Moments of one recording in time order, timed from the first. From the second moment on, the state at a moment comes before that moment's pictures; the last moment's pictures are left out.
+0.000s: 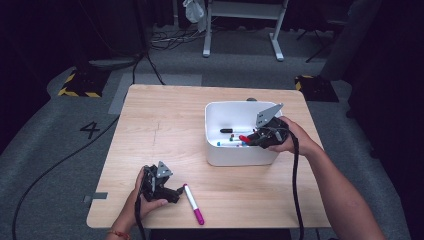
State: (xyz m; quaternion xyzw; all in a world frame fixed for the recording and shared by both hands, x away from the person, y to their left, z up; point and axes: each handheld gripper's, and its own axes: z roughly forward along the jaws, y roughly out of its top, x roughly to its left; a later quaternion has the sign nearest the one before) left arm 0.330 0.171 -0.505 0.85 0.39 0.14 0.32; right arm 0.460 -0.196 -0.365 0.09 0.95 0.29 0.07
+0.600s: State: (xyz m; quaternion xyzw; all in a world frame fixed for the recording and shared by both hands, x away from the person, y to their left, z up) left arm 0.330 0.171 -0.505 0.85 0.40 0.14 0.32; right arm 0.457 -0.204 -0.361 0.15 0.93 0.33 0.11
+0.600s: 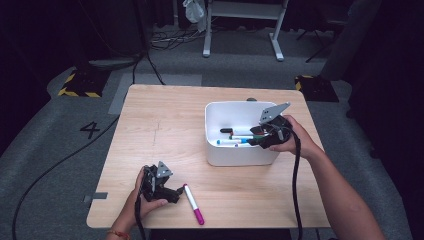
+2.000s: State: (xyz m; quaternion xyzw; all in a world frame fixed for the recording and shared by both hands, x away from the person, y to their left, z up) left arm 0.330 0.171 -0.505 0.85 0.39 0.14 0.32; right arm 0.326 -0.126 -0.454 0.08 0.90 0.42 0.03
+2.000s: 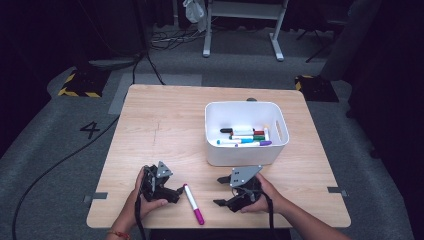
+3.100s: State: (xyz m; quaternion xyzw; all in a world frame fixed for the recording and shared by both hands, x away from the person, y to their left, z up) left arm 0.330 0.171 -0.505 0.85 0.40 0.14 0.32; right arm 0.339 -0.104 -0.500 0.12 0.91 0.40 0.05
